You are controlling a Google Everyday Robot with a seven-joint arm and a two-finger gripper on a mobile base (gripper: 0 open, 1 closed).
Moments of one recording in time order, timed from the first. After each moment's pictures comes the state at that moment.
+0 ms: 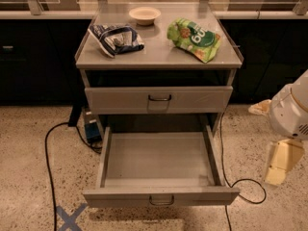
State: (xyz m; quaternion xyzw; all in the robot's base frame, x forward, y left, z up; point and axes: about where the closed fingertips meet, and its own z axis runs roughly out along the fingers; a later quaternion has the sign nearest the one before) arm 0.398 -0.230 0.846 -0.63 0.76 0.05 0.11
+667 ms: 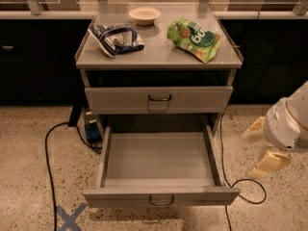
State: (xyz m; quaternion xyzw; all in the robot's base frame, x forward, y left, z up) arm 0.392 -0.226 0.819 -0.63 0.76 0.07 0.12
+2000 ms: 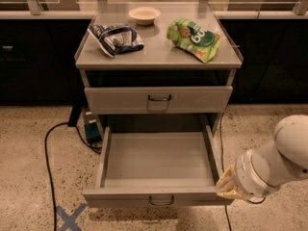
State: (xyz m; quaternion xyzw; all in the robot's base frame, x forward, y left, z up) arm 0.370 -0.192 0.683 -0.64 0.74 0.11 0.16
